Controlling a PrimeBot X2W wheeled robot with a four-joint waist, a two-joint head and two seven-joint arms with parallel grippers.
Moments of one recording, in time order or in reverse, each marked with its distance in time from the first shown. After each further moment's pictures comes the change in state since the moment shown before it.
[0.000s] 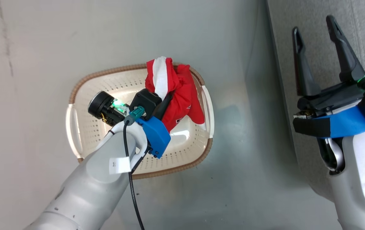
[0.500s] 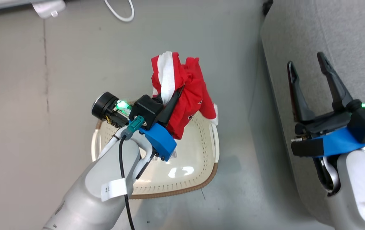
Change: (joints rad) left arm 0.128 0.018 0.143 -0.269 0.115 0.015 0.000; right arm 0.110 -0.003 -0.007 0.049 0.009 0.000 0.000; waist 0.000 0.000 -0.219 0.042
